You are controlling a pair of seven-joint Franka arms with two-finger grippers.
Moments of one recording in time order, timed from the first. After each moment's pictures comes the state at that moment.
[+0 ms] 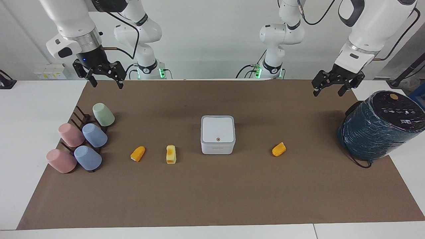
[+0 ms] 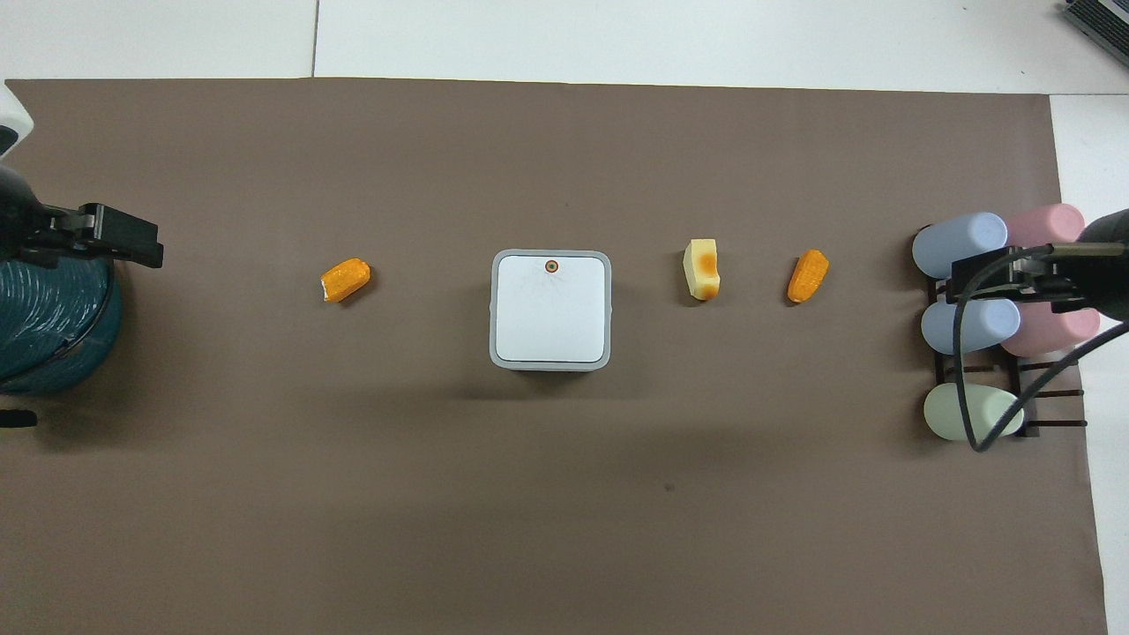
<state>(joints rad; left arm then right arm) -0.11 0.05 0.03 -1.49 -0.02 1.57 -0.02 0.11 -0.05 -0.06 -1.61 -0.01 1.57 0.14</state>
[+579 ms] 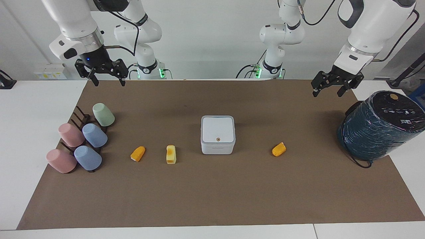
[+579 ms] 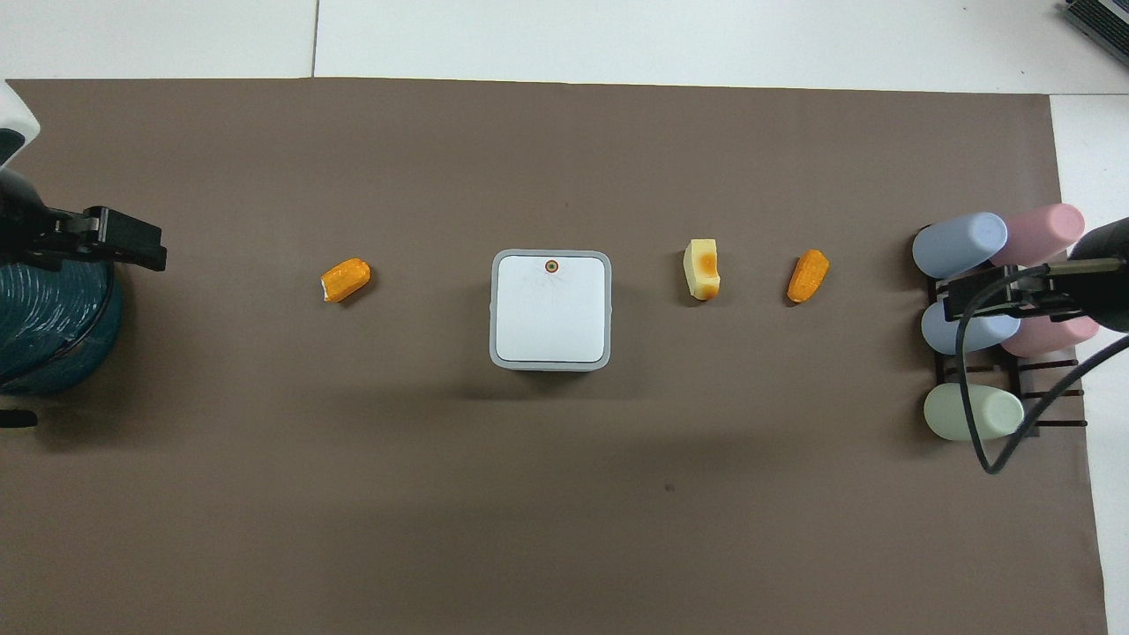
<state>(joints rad) -0.11 0.05 0.02 -1.50 -0.02 1.57 -0.02 0.11 -0.06 -0.06 -1.61 -0.01 1.53 0.07</state>
